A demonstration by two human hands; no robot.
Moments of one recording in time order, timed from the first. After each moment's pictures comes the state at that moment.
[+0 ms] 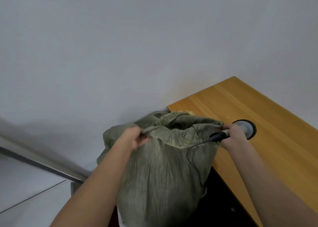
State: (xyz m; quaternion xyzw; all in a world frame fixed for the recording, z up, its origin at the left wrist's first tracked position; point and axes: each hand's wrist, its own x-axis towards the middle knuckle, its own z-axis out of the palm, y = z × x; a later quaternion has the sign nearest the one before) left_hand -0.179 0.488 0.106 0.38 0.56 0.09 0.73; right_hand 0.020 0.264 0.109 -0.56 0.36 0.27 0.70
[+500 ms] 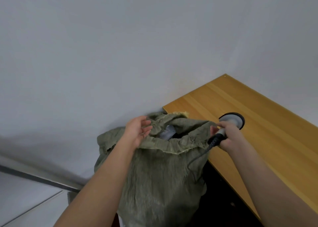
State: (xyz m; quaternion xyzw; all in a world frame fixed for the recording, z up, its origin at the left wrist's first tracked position) left_hand -0.156 0.486 0.120 0.45 0.49 0.13 0.74; right_hand -0.006 0.256 0.131 -0.47 0.32 0.33 0.75
